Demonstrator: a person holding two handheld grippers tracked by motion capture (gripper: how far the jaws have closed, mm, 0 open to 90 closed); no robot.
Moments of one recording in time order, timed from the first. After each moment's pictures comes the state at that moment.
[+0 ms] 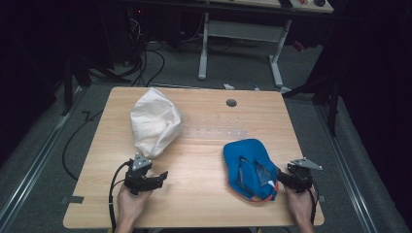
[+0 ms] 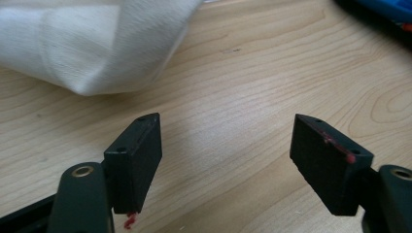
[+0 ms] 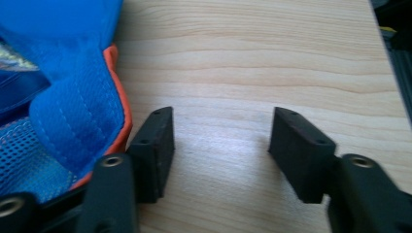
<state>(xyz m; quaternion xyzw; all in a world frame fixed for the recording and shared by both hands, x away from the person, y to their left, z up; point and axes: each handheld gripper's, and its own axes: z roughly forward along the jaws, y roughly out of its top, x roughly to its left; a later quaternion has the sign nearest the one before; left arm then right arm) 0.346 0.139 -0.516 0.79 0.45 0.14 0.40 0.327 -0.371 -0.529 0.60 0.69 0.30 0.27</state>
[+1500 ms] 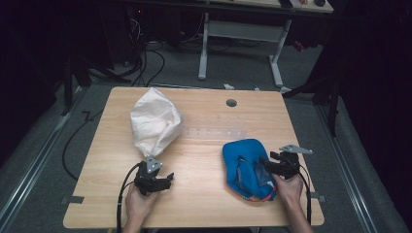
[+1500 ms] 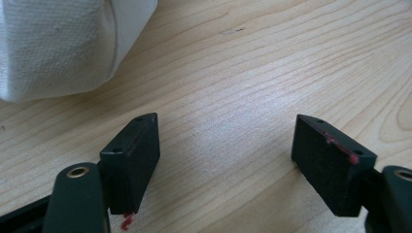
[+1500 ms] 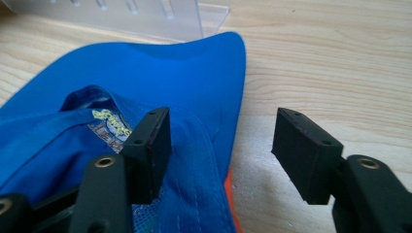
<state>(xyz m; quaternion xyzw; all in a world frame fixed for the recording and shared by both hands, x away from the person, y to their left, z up) 0.352 0.117 -0.536 0.81 0.43 0.18 0.36 0.366 -0.343 -0.510 0.54 0.73 0.38 0.19</state>
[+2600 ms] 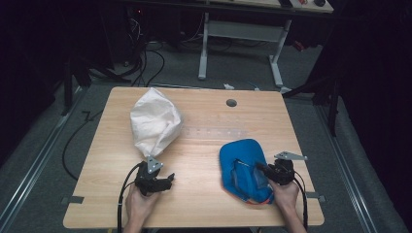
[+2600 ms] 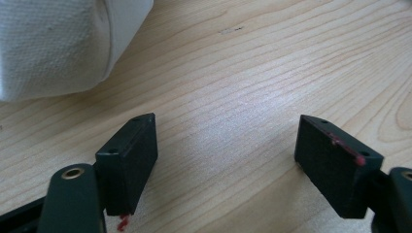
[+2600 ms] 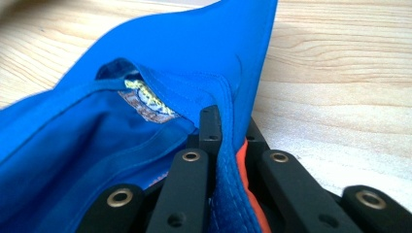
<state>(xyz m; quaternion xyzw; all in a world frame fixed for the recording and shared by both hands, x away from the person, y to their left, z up) 0.351 0.115 -0.536 0.81 0.43 0.18 0.36 0.352 -0.332 -0.526 0.52 0.74 0.40 0.14</state>
